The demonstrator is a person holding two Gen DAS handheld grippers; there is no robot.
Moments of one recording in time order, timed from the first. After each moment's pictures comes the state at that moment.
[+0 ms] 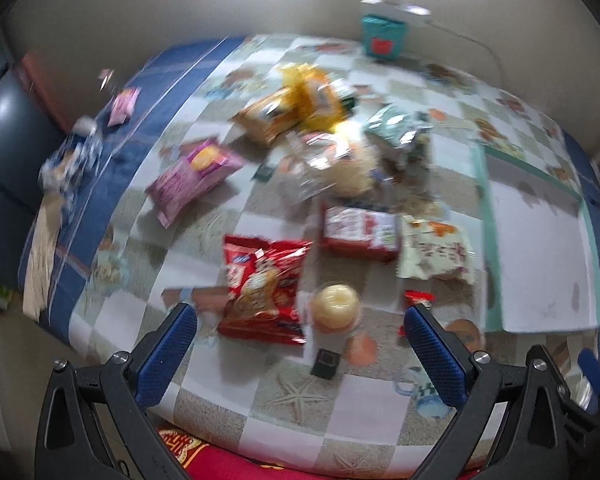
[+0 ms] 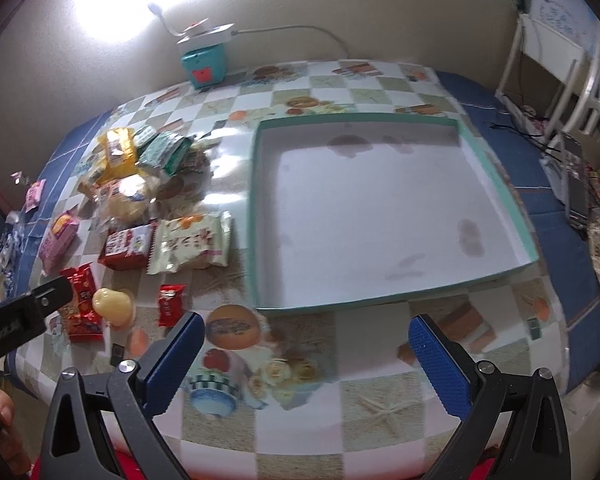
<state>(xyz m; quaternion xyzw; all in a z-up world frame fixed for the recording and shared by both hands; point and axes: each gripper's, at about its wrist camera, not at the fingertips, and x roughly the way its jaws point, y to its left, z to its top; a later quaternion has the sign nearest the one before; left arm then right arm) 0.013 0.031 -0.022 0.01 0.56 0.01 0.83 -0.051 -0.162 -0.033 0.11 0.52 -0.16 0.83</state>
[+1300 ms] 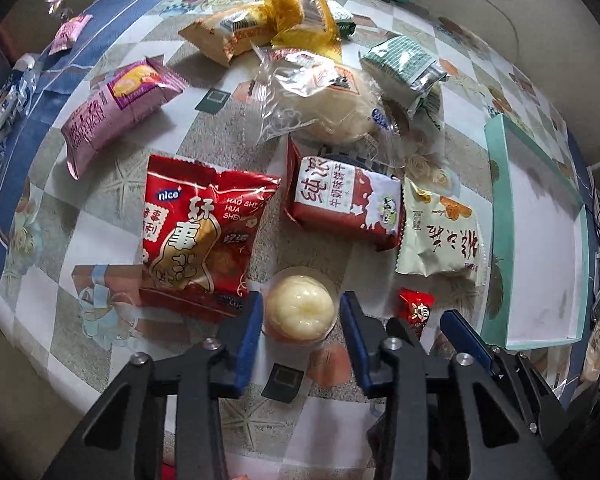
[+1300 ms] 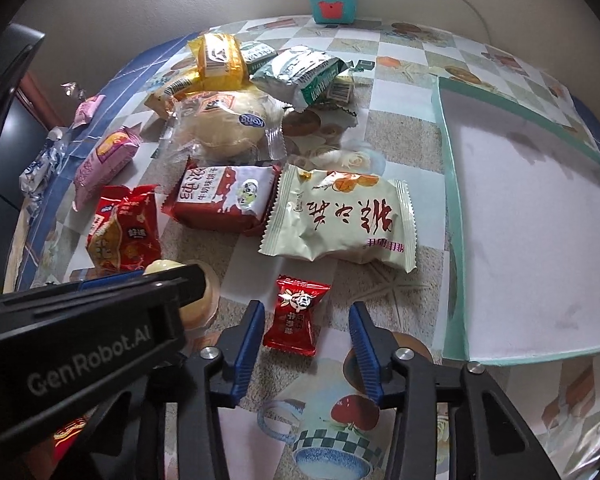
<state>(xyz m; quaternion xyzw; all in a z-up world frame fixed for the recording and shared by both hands) 0.056 0.015 -0.092 -0.05 0.65 -0.05 0.76 0.021 -0.080 -0.102 0.07 0.57 -0.02 0.82</state>
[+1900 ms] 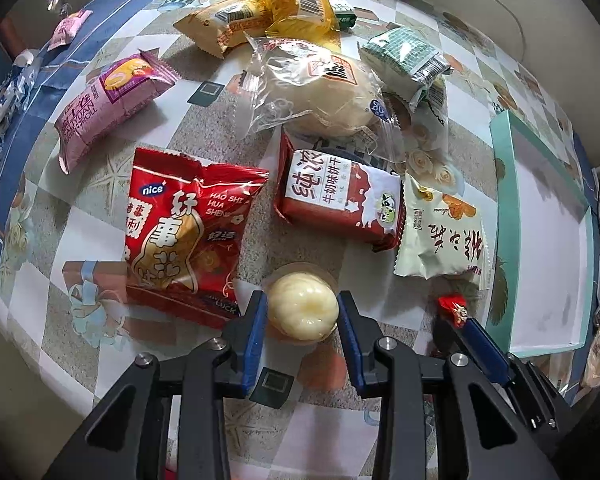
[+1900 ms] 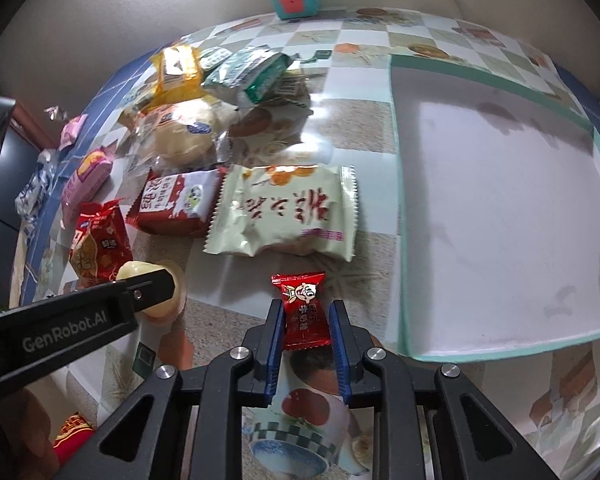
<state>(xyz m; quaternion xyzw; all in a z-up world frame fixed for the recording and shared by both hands) 0.058 0.000 -0.103 -0.05 0.65 -0.04 0.76 0.015 -0.120 -0.104 0.11 0.58 -0.04 0.81</state>
